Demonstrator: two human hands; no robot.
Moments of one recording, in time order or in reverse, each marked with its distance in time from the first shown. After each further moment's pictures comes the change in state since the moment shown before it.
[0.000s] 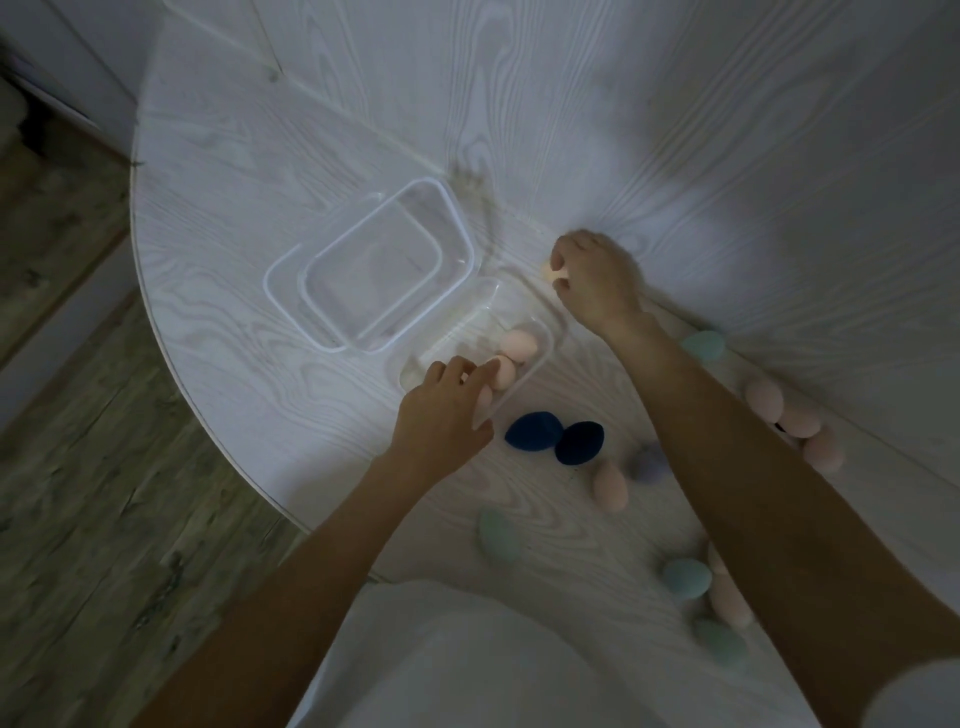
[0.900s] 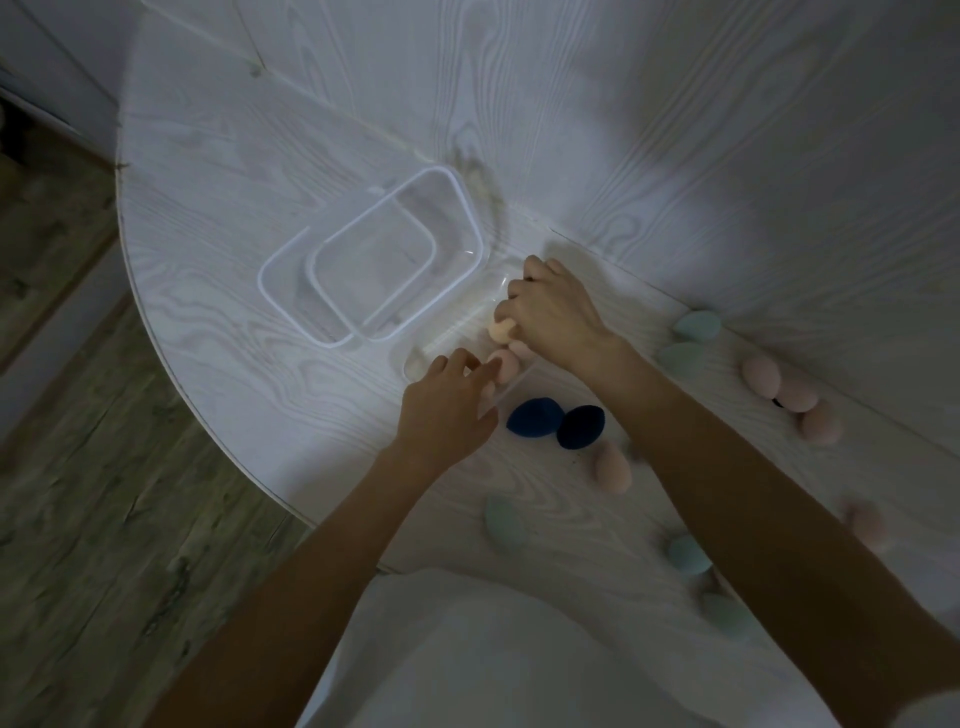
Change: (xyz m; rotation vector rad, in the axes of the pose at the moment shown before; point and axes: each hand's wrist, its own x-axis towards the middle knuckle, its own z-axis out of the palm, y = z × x) left_hand 0.000 0.003 -0.002 0.039 -0.019 0.017; right_hand -0.039 -0.053 -0.003 -0.372 -0.174 -0.372
